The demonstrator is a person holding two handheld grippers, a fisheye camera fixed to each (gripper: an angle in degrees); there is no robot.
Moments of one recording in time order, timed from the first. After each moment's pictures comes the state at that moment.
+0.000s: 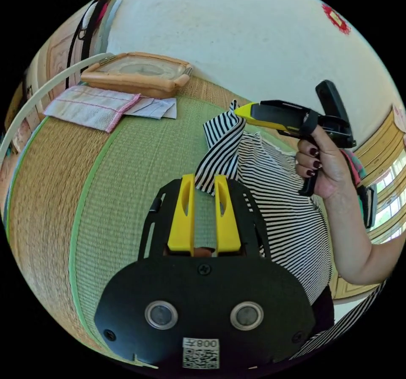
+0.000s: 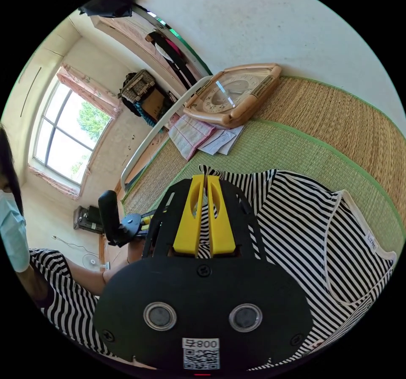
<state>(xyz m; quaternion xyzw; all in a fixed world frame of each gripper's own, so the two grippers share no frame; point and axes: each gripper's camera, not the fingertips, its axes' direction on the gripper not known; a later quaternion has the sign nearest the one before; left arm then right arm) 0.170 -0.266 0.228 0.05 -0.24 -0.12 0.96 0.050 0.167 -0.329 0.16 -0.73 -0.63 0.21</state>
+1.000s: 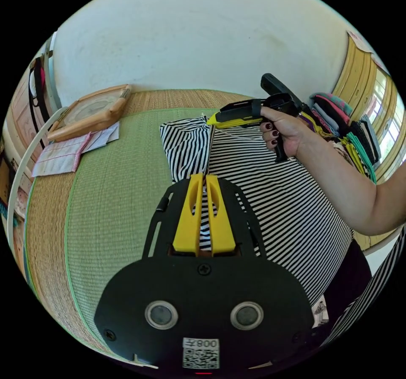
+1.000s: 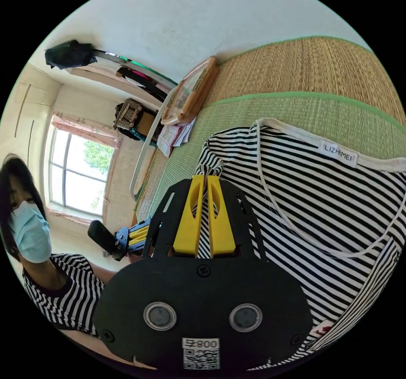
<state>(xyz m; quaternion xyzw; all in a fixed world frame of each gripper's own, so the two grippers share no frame) 0.316 -0.259 0.249 0.05 -0.23 0.06 0.97 -0.037 0.020 -0.228 0.02 -0.77 -0.59 0.24</state>
